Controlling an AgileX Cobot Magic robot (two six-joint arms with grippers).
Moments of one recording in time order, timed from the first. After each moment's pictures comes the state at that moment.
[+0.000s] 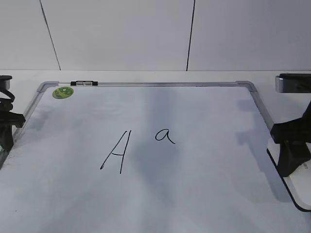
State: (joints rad) left arm -0.01 1.89 -1.16 0.02 0.84 -0.06; right arm 0.23 1.49 -1.03 0.04 1.21 0.19
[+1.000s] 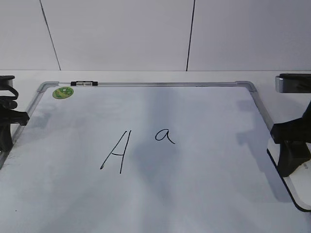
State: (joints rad) left arm -0.01 1.92 -1.18 -0.03 0.87 -0.06; right arm 0.23 1.49 -1.03 0.04 1.21 0.19
